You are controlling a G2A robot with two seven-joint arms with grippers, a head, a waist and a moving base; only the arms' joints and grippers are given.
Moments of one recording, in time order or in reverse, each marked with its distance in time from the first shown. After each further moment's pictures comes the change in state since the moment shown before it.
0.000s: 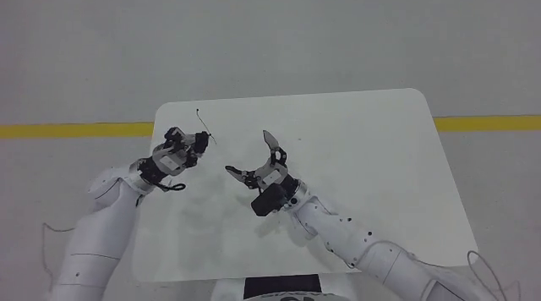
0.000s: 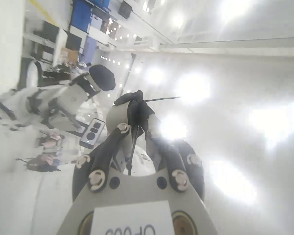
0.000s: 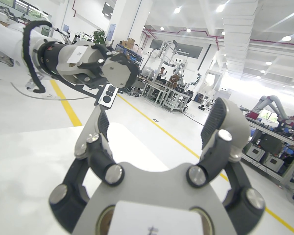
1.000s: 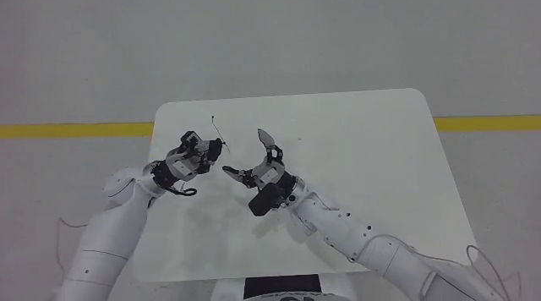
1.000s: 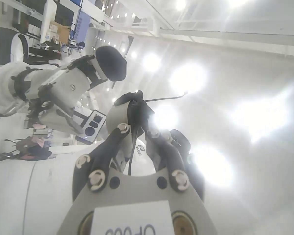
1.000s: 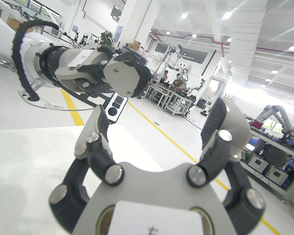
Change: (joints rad) left arm -0.016 -0.003 0.082 -0.012 0.010 -0.041 -0.020; right arm 0.049 0.006 -0.043 0.005 0.000 -0.002 0.002
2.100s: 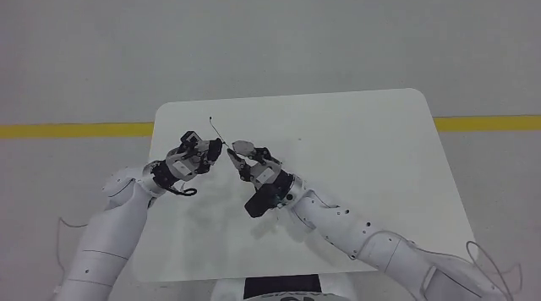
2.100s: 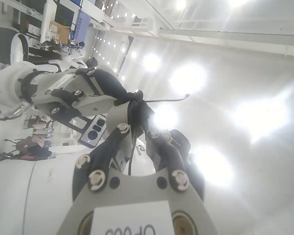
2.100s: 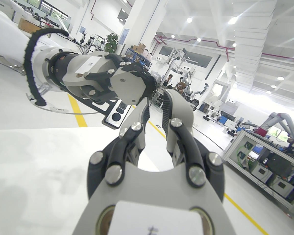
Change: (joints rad) left arm 0.000 0.000 0.000 0.000 0.000 0.000 0.000; right arm 0.044 0.010 -0.046 -0.011 0.000 0.002 0.015
